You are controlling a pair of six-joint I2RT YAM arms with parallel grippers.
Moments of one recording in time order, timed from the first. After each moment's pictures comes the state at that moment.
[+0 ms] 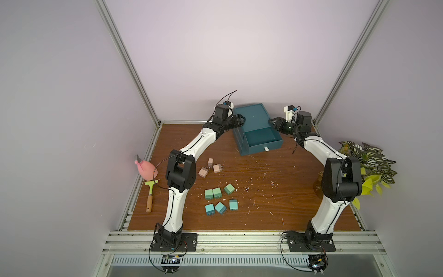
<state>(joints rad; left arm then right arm) -0.43 2.18 1.98 -0.20 0.32 -0.58 0.08 1.85 1.40 0.09 -0.58 0.59</state>
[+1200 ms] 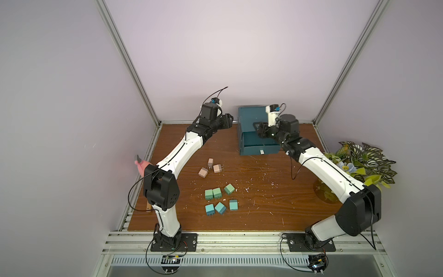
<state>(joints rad) -0.40 1.78 1.68 -0.33 0.09 -0.41 0.57 1.55 1.37 -0.15 -0.08 0.30</state>
